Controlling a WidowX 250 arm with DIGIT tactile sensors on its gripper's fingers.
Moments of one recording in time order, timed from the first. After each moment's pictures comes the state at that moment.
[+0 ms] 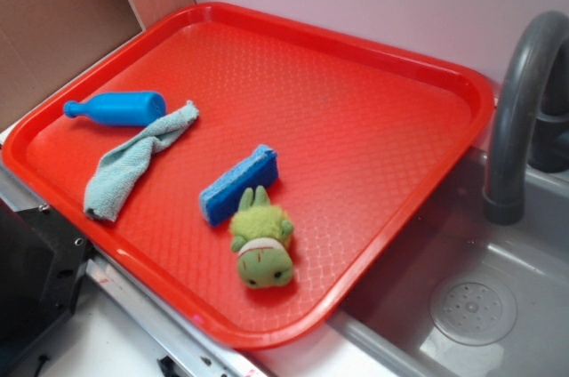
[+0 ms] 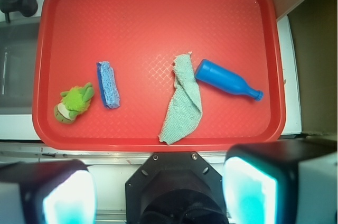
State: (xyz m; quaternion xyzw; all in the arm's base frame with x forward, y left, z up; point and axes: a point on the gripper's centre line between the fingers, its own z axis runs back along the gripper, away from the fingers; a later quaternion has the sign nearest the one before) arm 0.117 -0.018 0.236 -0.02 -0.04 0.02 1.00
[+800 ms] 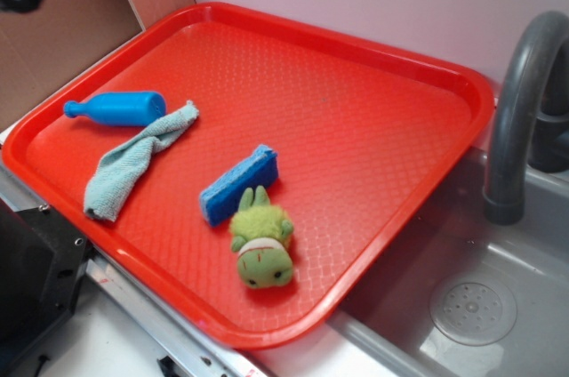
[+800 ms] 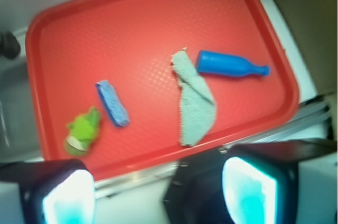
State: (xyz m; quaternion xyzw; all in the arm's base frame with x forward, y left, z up) arm 0.118 -0.055 0.217 -0.04 -0.08 0.17 0.98
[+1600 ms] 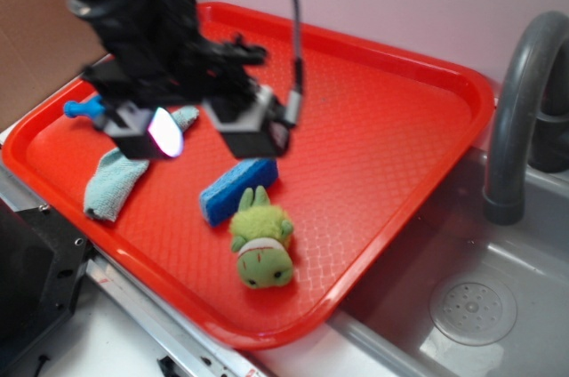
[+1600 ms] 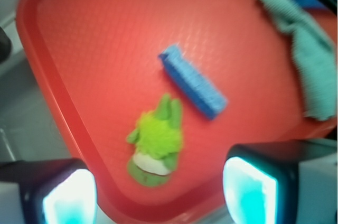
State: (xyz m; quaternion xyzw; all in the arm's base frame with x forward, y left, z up) arm 0.165 -0.151 0.102 -0.05 -0.02 0.26 0.96
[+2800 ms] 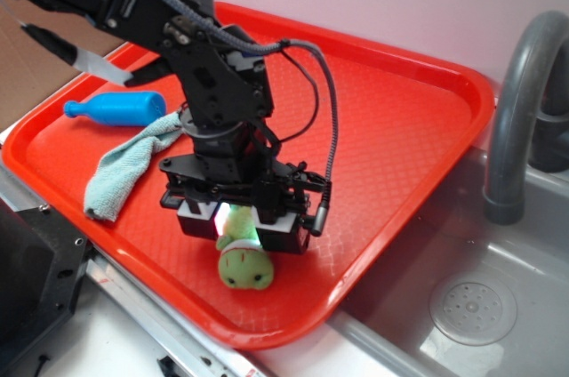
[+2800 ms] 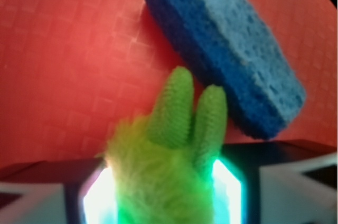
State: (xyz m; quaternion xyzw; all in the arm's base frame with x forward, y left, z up) arm 0.167 -0.138 0.028 0.01 0.03 0.26 0.97
